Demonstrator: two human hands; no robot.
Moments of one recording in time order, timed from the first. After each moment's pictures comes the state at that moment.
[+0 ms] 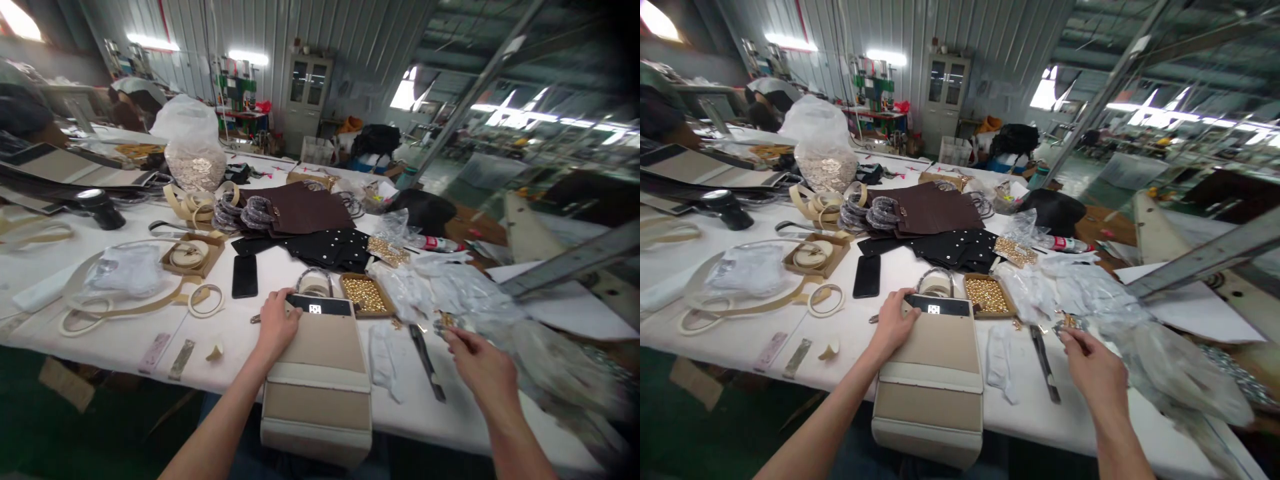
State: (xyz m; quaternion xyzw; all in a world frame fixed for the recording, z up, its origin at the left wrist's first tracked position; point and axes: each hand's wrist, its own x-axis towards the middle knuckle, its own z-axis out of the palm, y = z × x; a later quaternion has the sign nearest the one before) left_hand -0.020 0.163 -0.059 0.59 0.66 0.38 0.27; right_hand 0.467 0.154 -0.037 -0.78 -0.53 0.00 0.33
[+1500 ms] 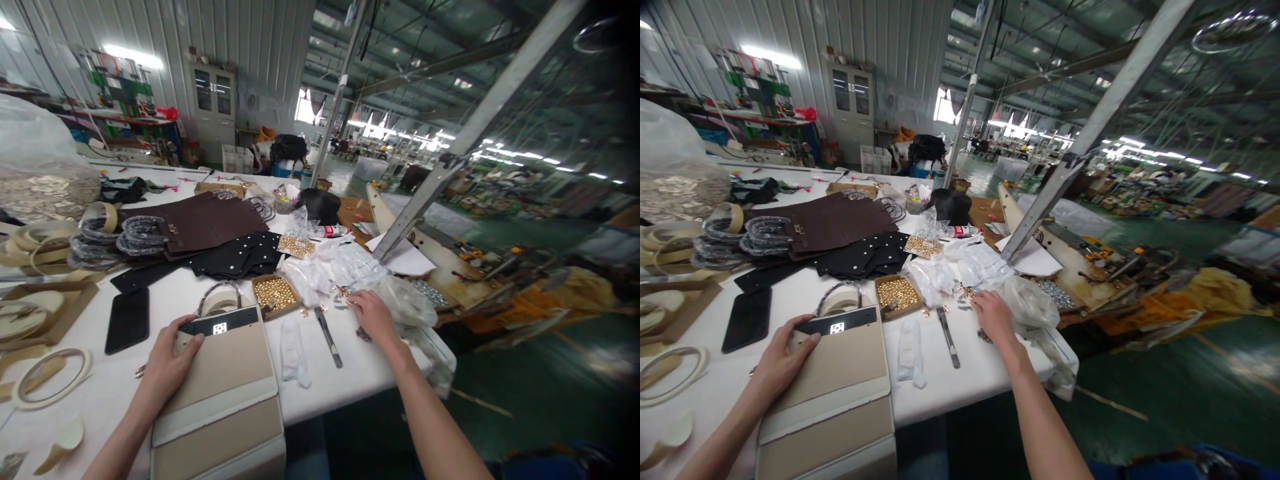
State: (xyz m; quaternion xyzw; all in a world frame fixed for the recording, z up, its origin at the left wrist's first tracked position) left_hand -0.030 0.172 -0.082 0.63 0.63 0.36 0.27; right_hand 0.560 0.162 -0.038 -0.68 -0.71 -0.05 0.17
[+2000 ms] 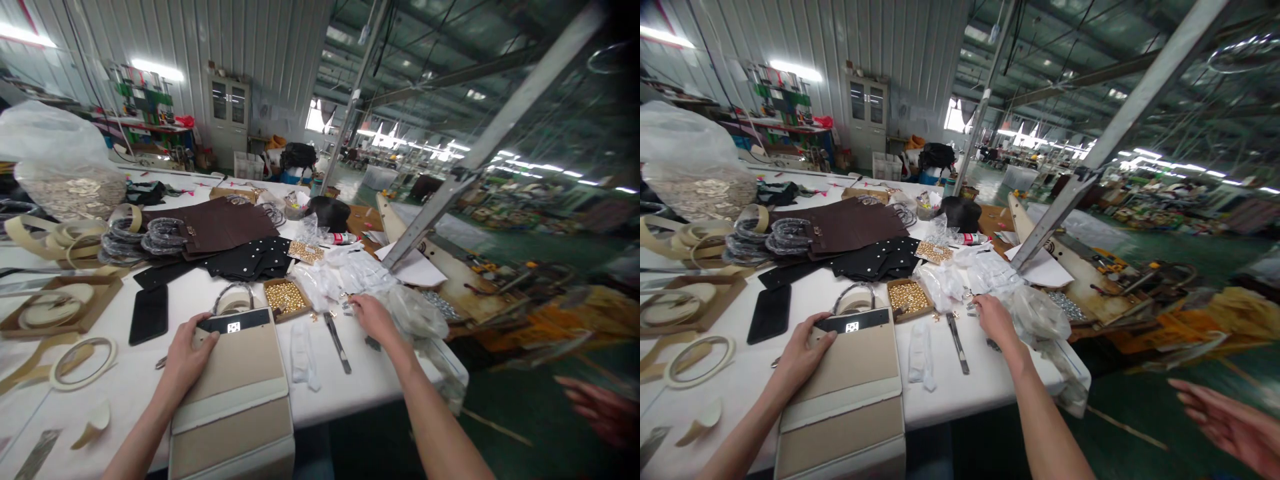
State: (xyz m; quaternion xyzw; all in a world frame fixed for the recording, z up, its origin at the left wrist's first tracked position) left_hand -0.026 0.170 -0.079 0.63 0.62 0.39 0.26; right_hand 0.507 0.179 0.003 -0.71 -0.68 0.05 0.19
